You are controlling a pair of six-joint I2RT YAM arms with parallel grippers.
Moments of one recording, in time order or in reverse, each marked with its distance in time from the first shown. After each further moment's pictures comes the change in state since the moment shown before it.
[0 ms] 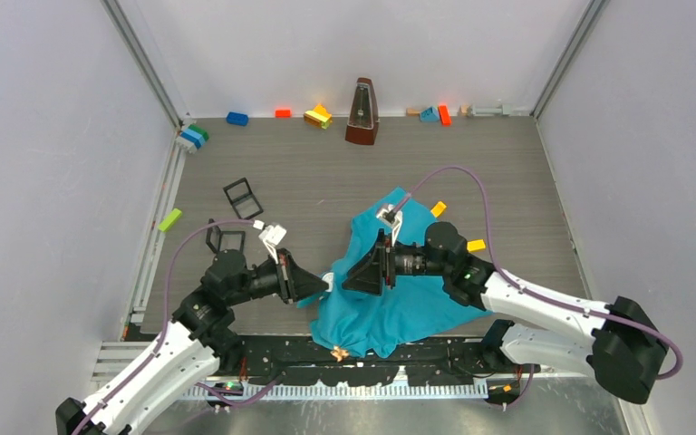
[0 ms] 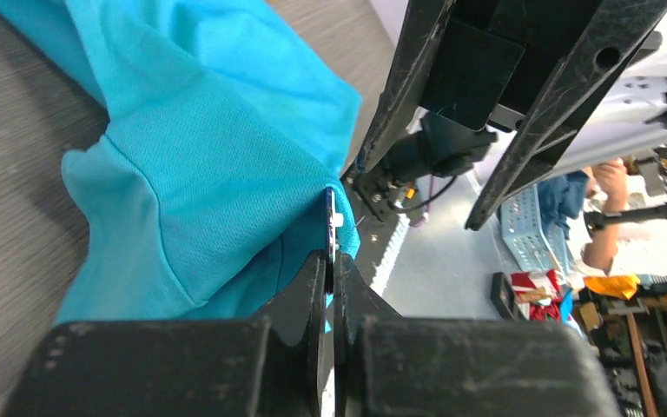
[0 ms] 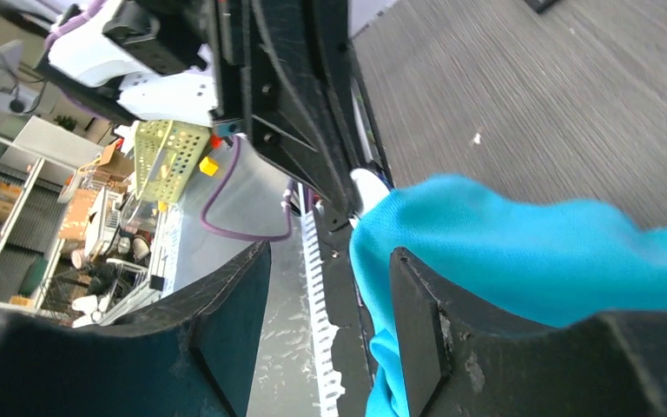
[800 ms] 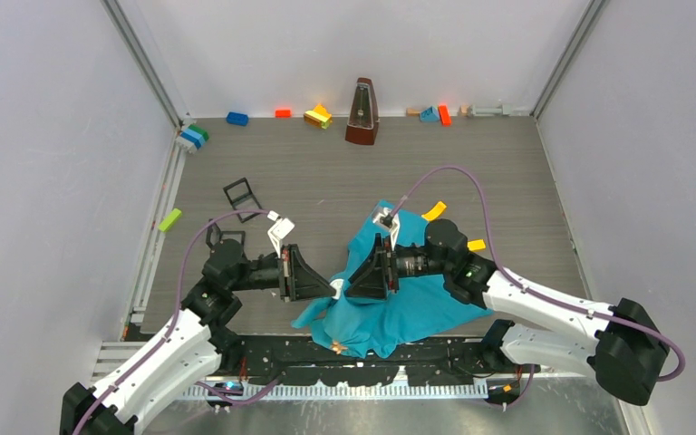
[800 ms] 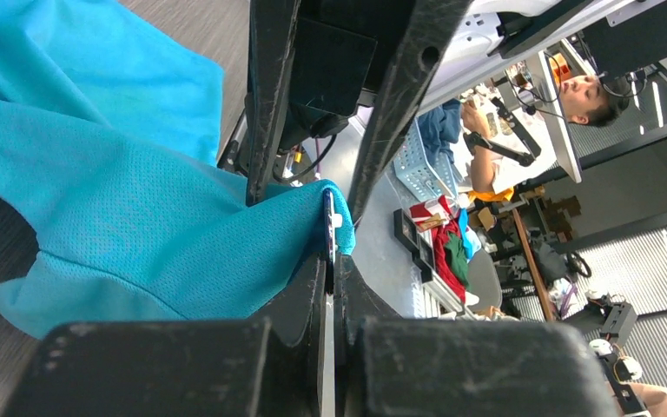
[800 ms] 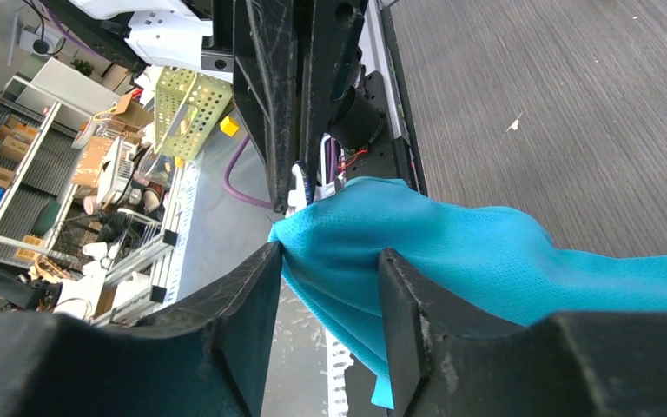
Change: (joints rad) left arm 0.065 0.147 0.032 0.322 0.415 -0.144; right arm 0.000 -0.048 0.039 -0.073 -0.132 -0.071
